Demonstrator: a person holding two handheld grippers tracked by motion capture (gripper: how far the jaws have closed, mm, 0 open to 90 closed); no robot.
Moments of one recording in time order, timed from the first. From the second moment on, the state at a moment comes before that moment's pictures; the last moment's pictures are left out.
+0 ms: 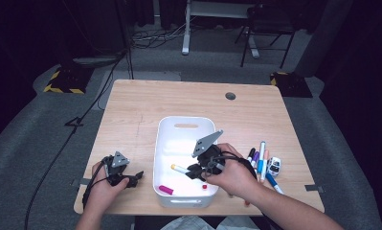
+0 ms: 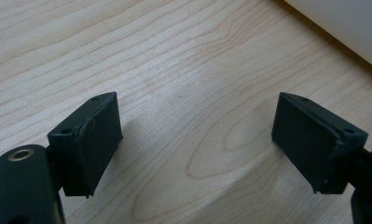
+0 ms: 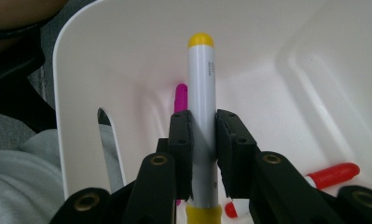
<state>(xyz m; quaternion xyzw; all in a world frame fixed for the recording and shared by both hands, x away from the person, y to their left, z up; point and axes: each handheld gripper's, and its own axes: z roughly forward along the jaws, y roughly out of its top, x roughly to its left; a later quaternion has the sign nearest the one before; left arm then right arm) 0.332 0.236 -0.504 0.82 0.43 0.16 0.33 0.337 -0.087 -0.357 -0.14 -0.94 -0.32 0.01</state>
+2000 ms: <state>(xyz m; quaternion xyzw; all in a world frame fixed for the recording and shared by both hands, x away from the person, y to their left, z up) 0.337 0.234 -0.504 0.82 0.43 0.16 0.33 0.358 -0.165 -0.322 -0.24 -0.89 -0.37 -0.07</state>
